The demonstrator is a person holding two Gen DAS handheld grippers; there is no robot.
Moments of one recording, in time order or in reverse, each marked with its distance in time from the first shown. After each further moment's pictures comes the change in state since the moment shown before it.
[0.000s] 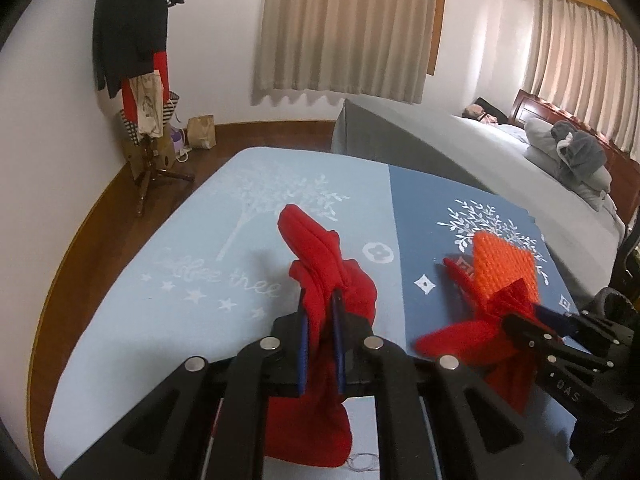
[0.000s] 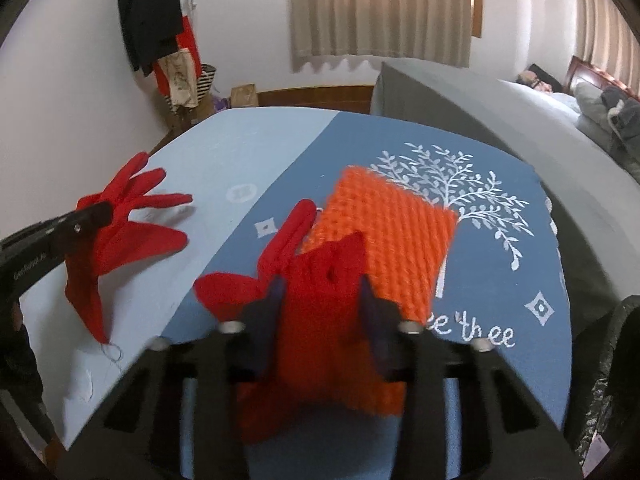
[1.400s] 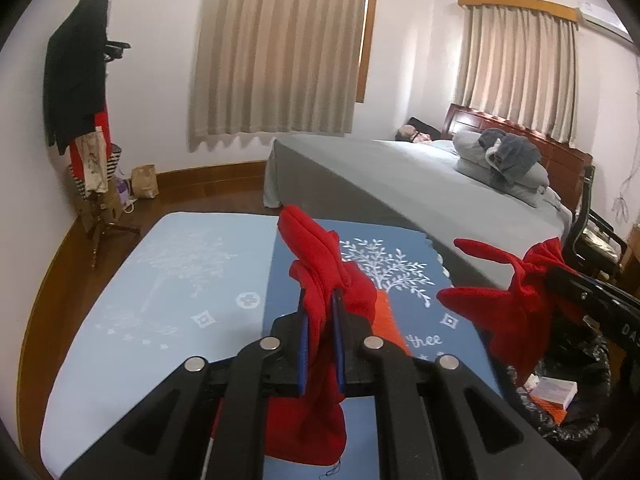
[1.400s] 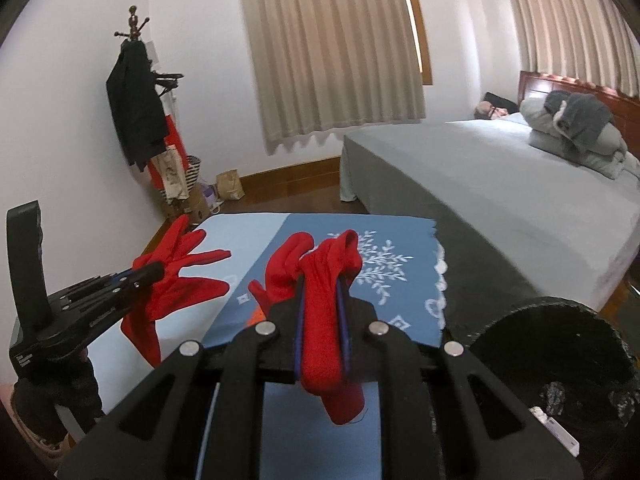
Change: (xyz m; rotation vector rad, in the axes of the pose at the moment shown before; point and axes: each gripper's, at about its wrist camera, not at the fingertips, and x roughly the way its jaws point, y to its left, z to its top) left arm -0.079 -0.106 0.018 0.126 -0.128 -0.186; right arm -0.188 -0.083 -0.013 0.163 -0.286 -0.048
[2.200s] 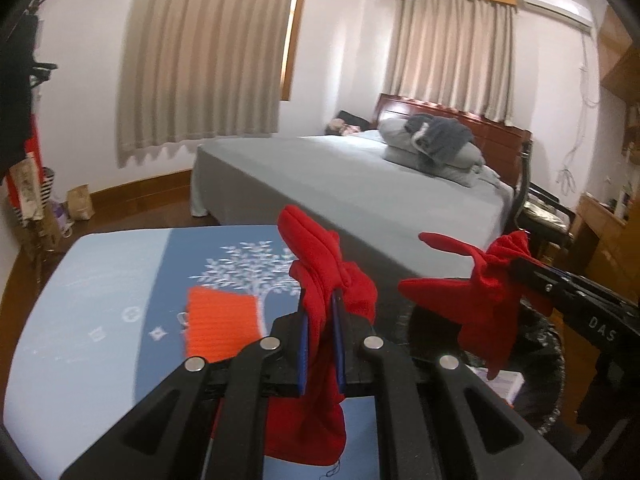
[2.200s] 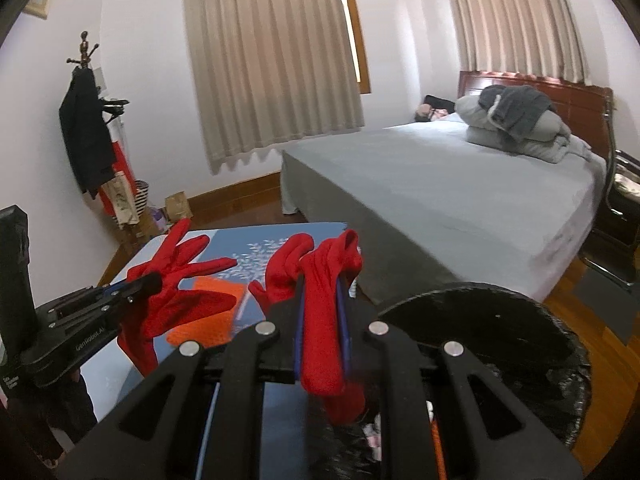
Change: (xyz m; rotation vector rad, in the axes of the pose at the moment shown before) left arm 0.010 -0.118 0.000 0.115 0.005 -0.228; right arm -0.051 -0.074 -0.015 0.090 -0.050 -0.191
